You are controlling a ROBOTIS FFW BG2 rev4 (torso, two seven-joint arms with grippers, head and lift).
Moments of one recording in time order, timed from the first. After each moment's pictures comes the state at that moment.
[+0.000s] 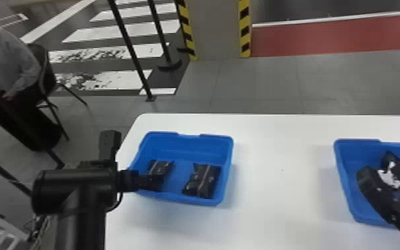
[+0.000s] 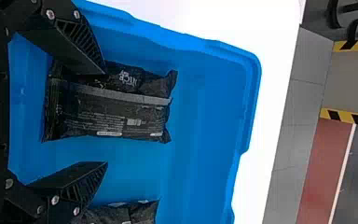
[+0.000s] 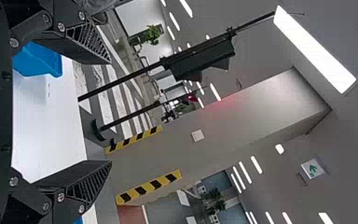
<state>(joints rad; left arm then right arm) -0.10 0.10 0.37 -1.75 -0.44 1.19 -0.79 0.50 -0.07 -0.05 -1.95 -0.51 -0.04 0.55</state>
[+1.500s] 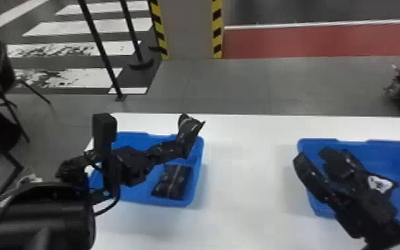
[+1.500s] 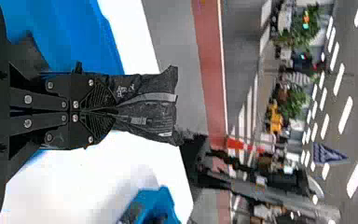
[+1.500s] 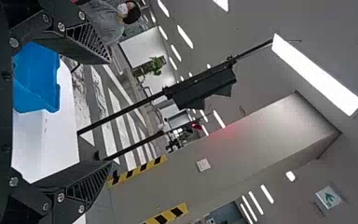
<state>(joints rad) 0.10 0.06 0.22 -1.98 -0.17 0.63 -0.98 0.42 -0.07 -0.01 -1.93 -0.53 0.04 0.63</state>
